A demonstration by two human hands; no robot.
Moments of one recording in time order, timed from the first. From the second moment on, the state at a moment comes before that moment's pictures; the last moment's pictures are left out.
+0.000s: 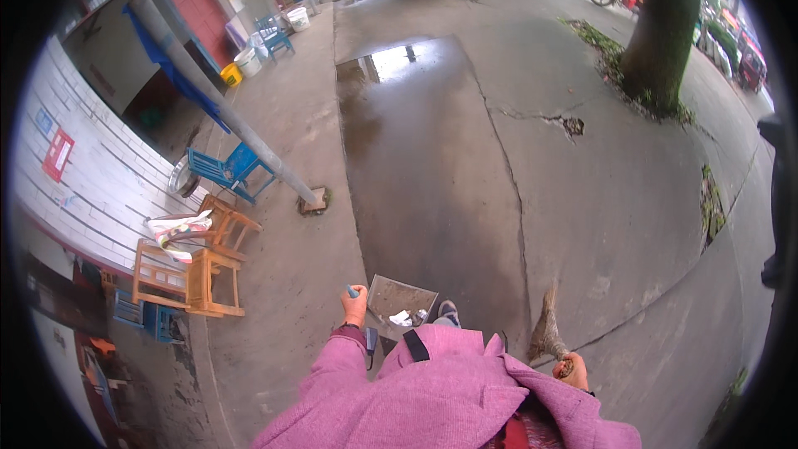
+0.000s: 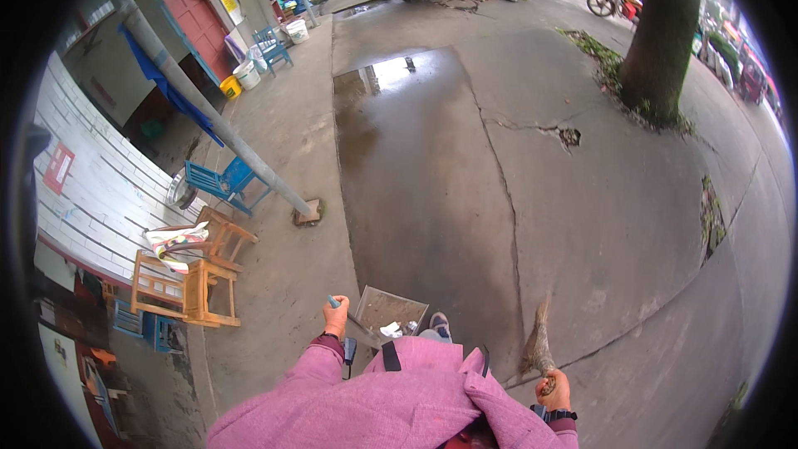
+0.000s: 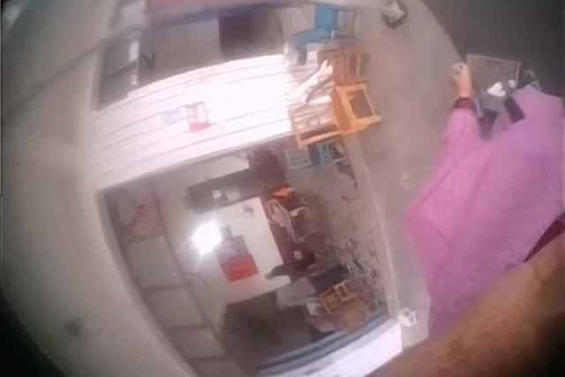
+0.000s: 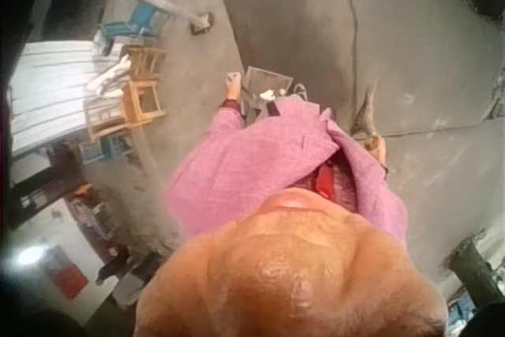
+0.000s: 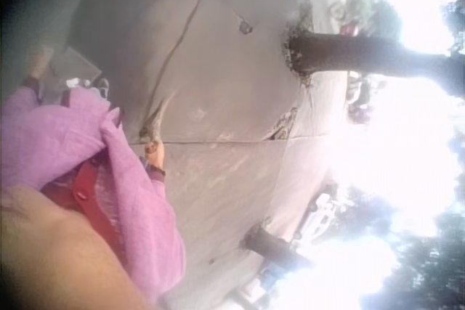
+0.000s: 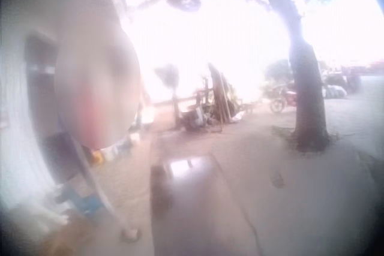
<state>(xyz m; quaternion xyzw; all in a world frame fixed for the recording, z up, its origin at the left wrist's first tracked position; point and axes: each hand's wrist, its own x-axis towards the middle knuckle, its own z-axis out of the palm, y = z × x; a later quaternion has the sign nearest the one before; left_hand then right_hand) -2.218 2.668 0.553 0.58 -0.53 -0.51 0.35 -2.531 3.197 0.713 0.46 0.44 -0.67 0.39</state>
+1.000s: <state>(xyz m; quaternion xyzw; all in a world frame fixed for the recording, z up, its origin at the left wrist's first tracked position) -2.374 2.557 0.722 0.78 -0.15 -0.31 0.52 -2.948 2.542 0.686 0.16 0.53 -0.38 0.75</state>
